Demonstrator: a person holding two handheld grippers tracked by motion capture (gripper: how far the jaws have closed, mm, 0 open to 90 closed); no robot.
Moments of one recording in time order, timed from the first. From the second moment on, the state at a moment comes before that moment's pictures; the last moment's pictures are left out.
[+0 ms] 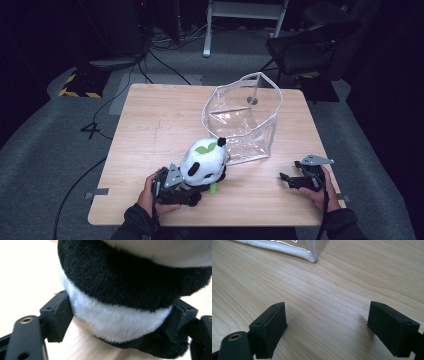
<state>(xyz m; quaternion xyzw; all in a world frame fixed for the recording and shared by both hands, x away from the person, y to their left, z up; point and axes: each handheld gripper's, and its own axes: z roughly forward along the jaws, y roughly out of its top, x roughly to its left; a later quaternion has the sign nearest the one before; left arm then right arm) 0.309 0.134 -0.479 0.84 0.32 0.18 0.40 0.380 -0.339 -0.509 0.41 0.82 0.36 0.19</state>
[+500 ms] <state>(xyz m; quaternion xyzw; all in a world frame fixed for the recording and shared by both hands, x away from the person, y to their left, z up) 0.318 0.158 -0.481 0.82 0.36 0.20 0.39 0.380 -0.339 -0.509 0.41 0.82 0.36 0.19</state>
